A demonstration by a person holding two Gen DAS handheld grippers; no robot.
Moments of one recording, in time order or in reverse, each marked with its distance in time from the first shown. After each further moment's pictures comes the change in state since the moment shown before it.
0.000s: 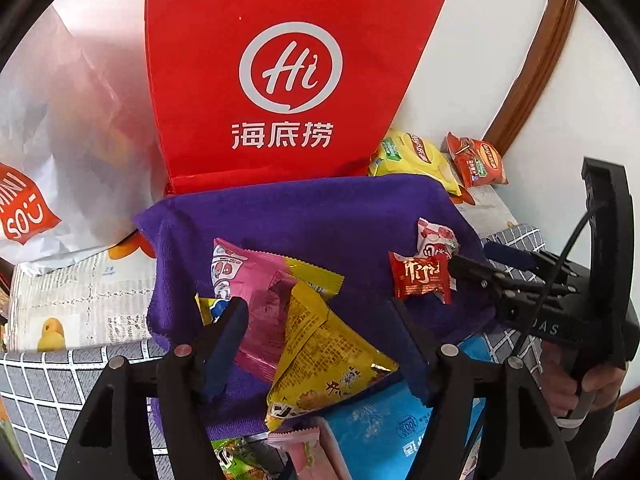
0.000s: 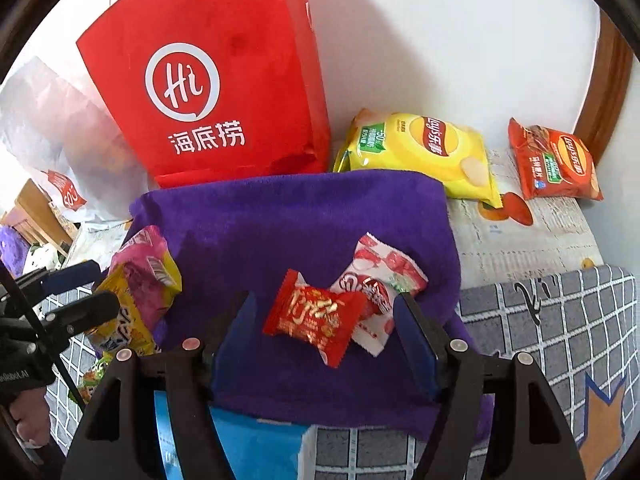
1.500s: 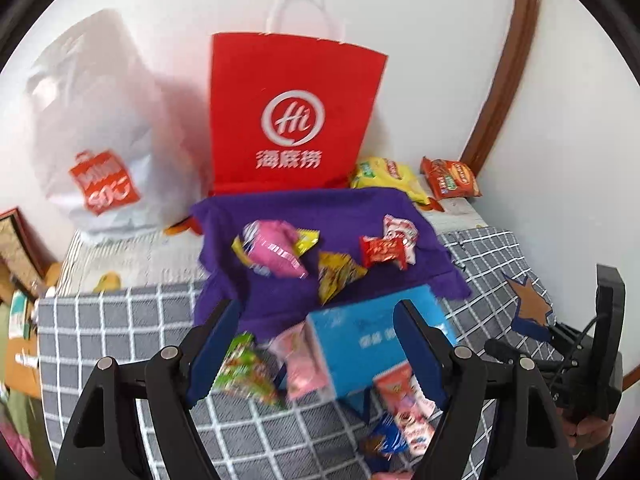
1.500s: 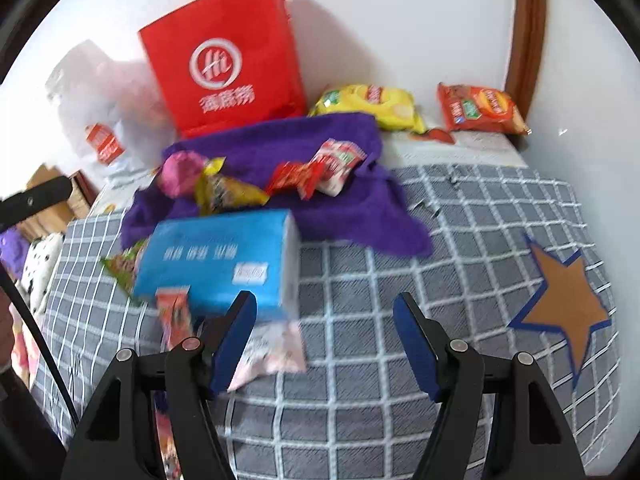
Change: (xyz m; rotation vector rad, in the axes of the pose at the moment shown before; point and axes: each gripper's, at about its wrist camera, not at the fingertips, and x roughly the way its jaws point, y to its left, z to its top) left arm -0.123 -0.018 -0.074 -0.019 -0.130 0.053; right arm -0.114 -0.016 -0.138 0.038 -0.016 -0.034
